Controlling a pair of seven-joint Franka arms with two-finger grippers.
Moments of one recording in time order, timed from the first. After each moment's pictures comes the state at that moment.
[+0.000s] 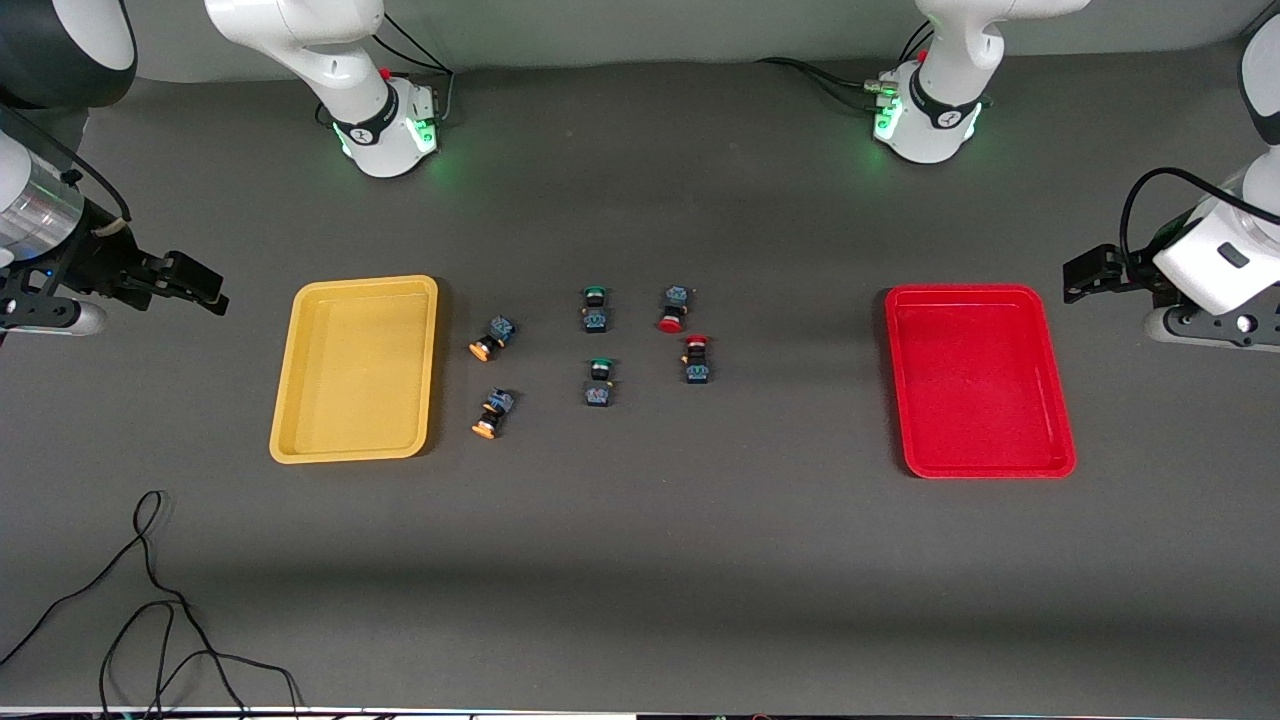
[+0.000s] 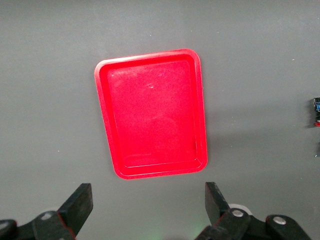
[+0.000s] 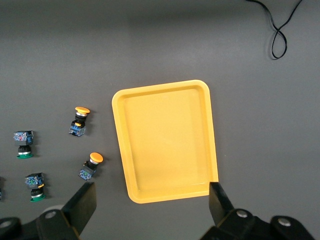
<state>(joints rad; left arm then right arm) -0.02 0.01 -0.02 -1.69 0.02 1.61 0.08 0.02 -0.08 0.01 -1.78 0.00 1.71 0.13</state>
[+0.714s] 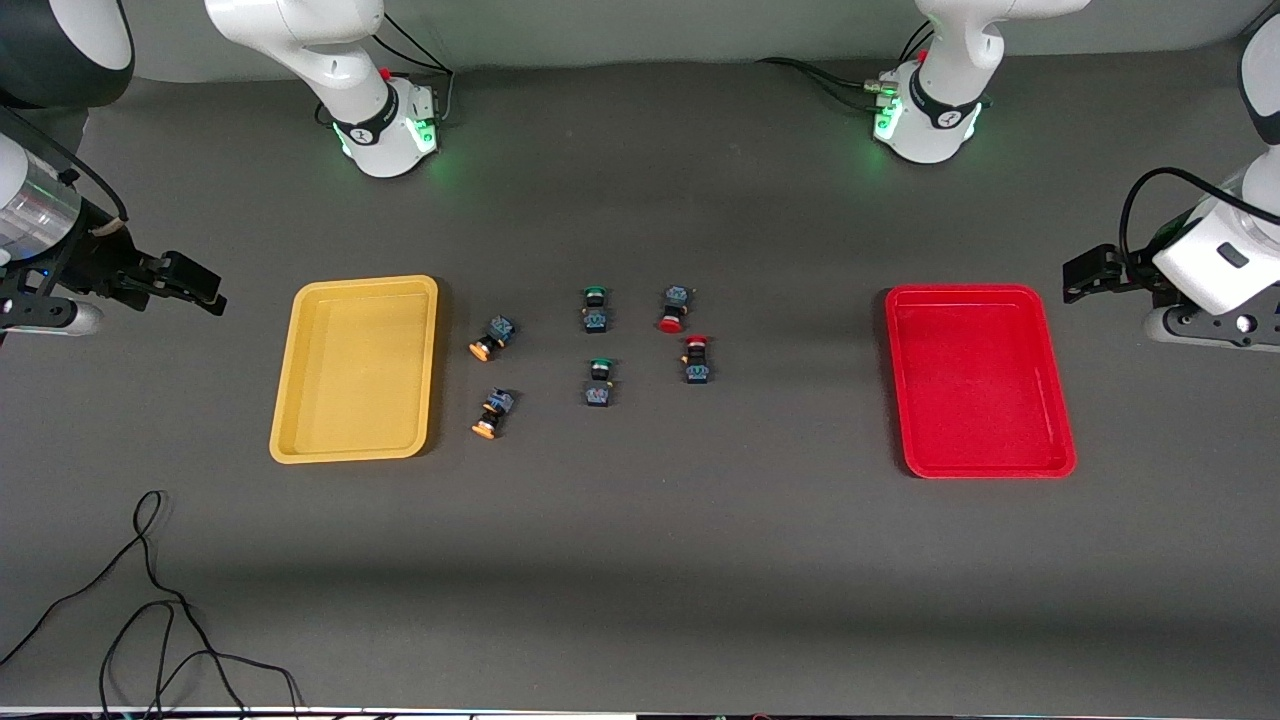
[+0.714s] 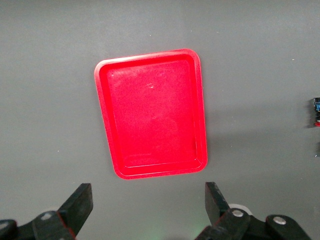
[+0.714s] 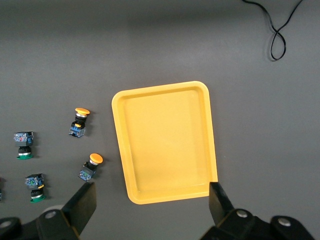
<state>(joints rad) -0.02 0.01 -0.02 -1.69 0.02 1.61 0.08 0.02 -0.08 0.01 -1.77 0.00 1.71 0.12</state>
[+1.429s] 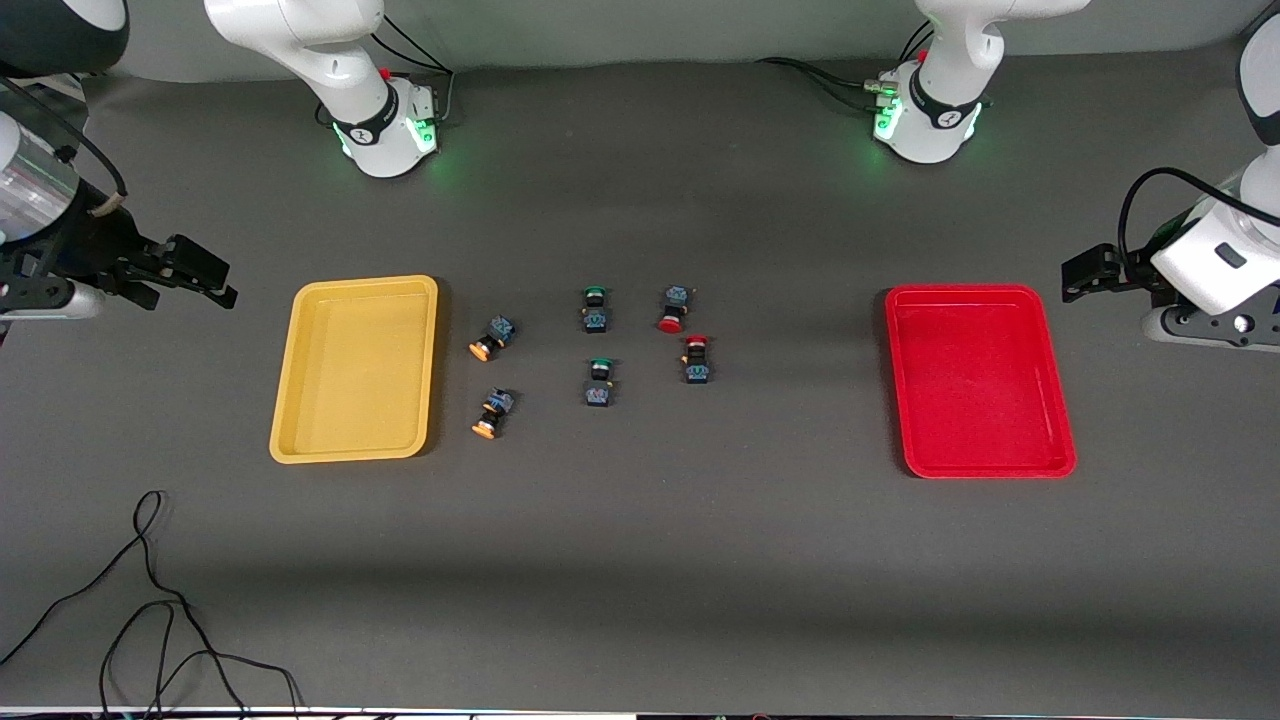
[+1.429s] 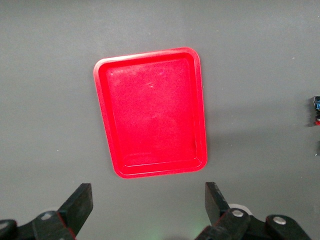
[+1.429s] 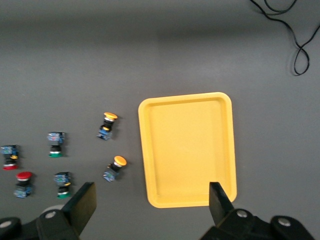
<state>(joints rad) -0.02 0.01 -0.02 -1.70 0.02 1.61 0.08 0.06 -0.09 0.00 -1.72 0.07 1.71 0.14</state>
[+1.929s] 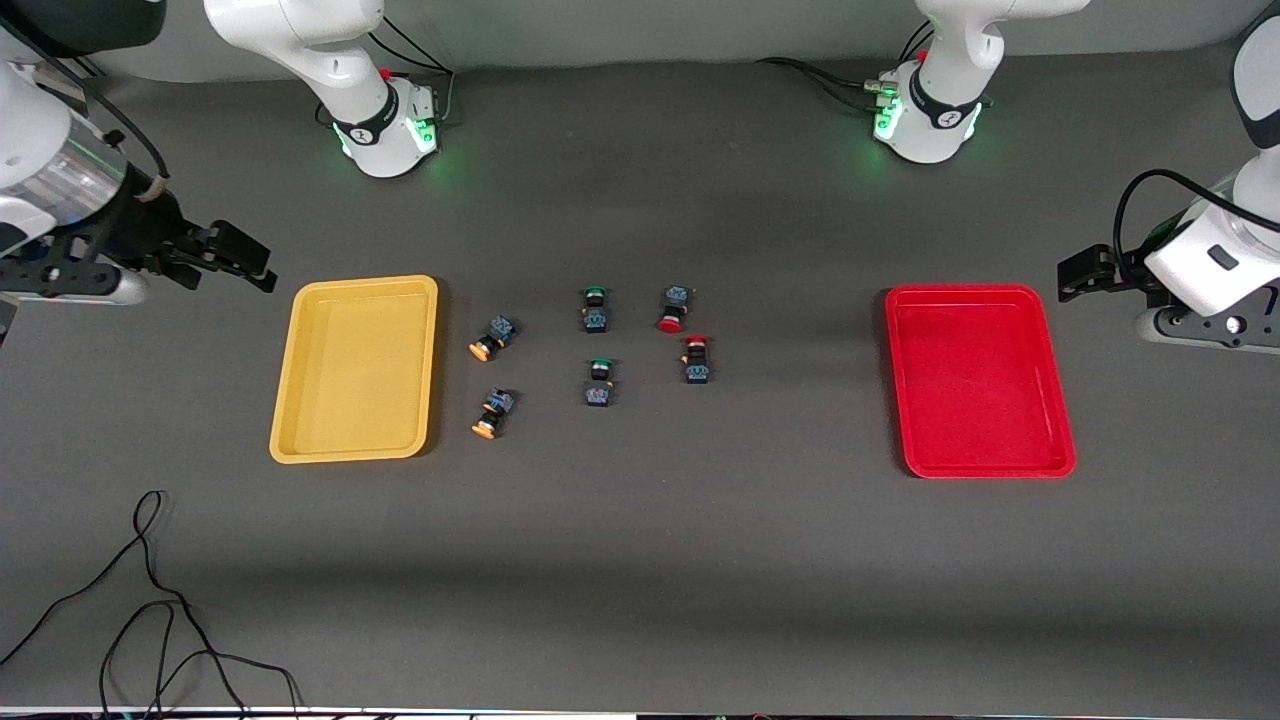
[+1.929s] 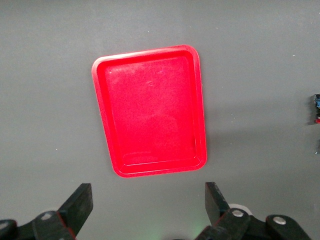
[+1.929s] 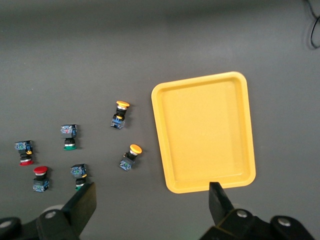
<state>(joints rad) -0.02 0.01 -0.02 -1.71 0.02 1.61 0.08 0.13 -0.09 0.02 -1.74 0.07 1.67 0.31</state>
